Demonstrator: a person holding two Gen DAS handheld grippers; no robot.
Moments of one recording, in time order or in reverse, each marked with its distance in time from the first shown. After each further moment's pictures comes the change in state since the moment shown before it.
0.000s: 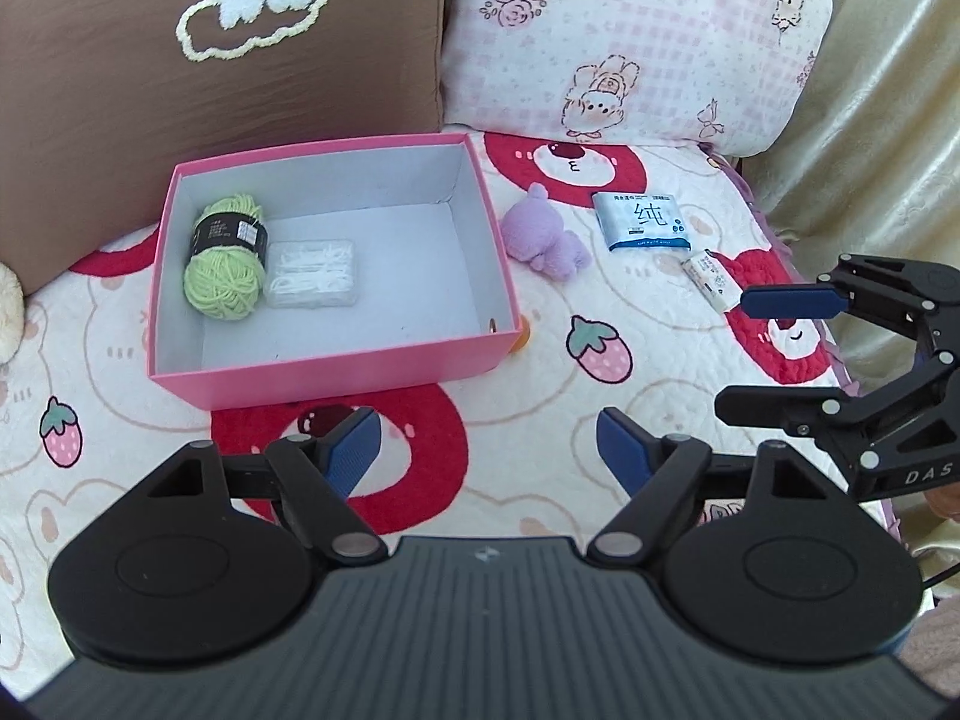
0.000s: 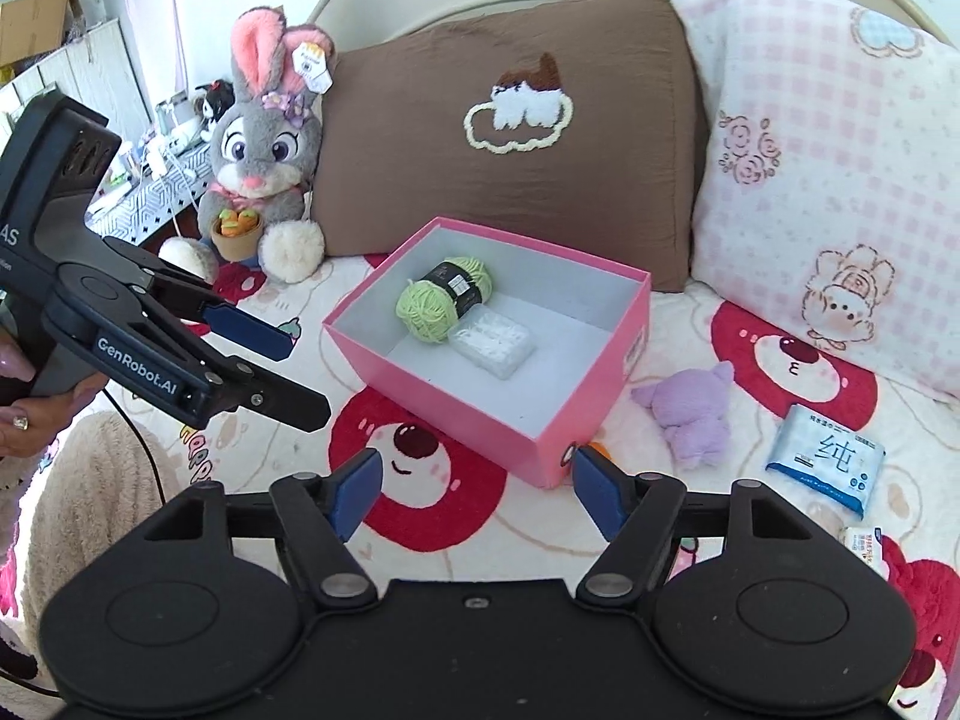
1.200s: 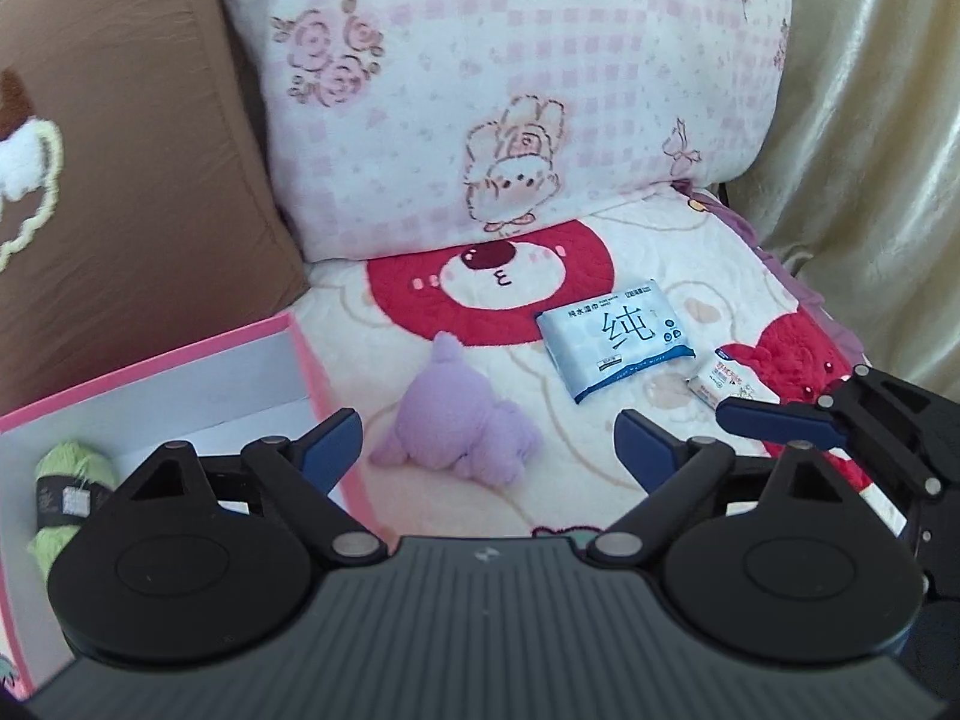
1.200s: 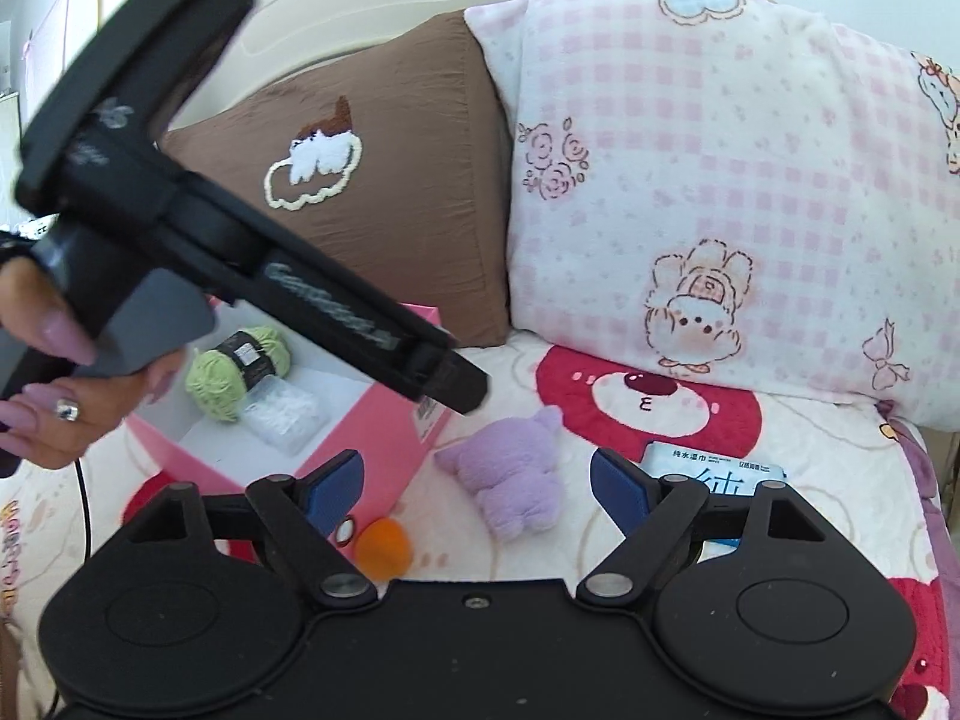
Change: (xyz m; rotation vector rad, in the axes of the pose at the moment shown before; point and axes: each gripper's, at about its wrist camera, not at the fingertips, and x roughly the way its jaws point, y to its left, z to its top) left arm 0.171 -0.096 0.113 0.238 -0.119 0.008; right arm 0.066 -0.099 -0.042 0.069 -0.256 -0.264
